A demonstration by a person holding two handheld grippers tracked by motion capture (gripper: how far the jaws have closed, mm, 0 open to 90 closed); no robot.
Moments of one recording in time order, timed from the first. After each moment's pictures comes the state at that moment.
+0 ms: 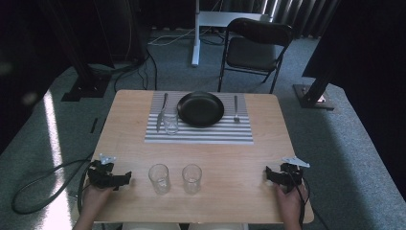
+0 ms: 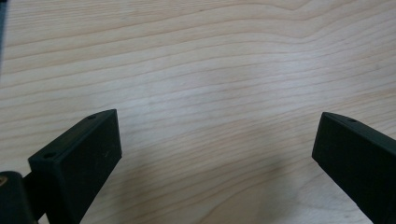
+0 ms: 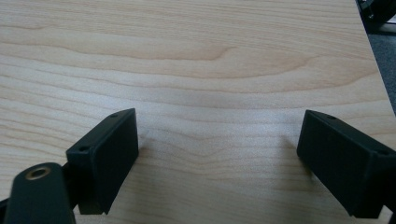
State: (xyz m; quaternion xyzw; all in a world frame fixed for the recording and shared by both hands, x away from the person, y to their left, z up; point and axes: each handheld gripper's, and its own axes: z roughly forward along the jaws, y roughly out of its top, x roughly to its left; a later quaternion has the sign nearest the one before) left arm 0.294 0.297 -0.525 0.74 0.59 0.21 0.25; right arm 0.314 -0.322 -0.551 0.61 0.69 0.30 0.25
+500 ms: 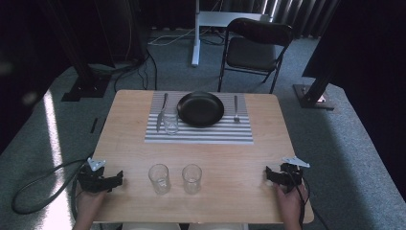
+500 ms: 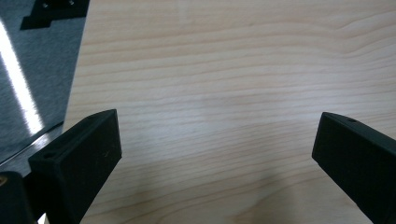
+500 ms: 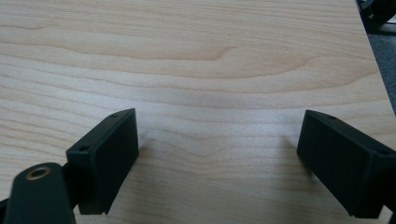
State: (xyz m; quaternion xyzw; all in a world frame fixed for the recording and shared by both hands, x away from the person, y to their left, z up) left arm 0.282 0.315 -0.531 0.70 0.61 0.27 0.26; right arm 0.314 -0.322 -0.551 0.61 0.69 0.30 0.25
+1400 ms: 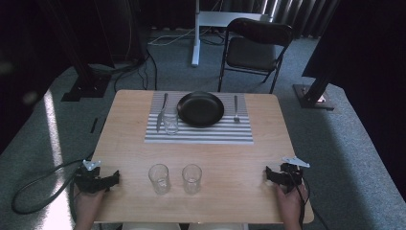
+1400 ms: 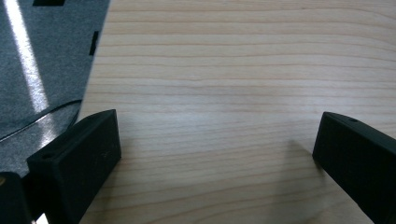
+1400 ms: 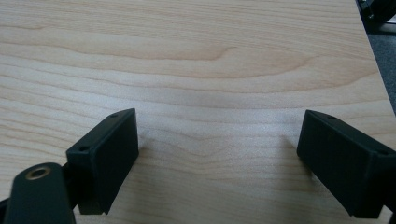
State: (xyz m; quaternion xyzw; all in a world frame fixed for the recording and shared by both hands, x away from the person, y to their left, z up) left arm 0.287 0.332 -0.546 0.67 0.65 0.26 0.26; right arm 0.314 -0.322 -0.551 0.61 0.69 0.30 0.25
